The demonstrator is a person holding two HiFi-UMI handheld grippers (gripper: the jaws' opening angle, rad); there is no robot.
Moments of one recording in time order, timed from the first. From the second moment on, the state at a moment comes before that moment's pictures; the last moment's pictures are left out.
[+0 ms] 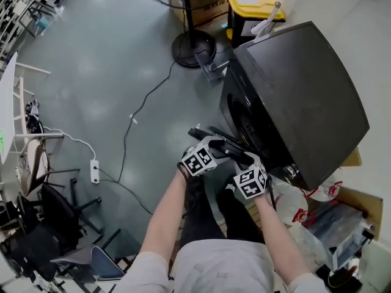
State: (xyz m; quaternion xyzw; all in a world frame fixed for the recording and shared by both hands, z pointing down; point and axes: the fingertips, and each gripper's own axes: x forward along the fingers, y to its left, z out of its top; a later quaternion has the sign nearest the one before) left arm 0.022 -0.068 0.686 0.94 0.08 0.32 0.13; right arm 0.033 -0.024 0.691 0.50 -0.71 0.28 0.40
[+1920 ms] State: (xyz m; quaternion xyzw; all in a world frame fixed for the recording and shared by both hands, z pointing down) left arm 0.108 -0.136 0.677 0.93 0.13 0.34 0.11; right arm 0.123 -0.038 0.679 0.84 -0.33 0.40 0.14
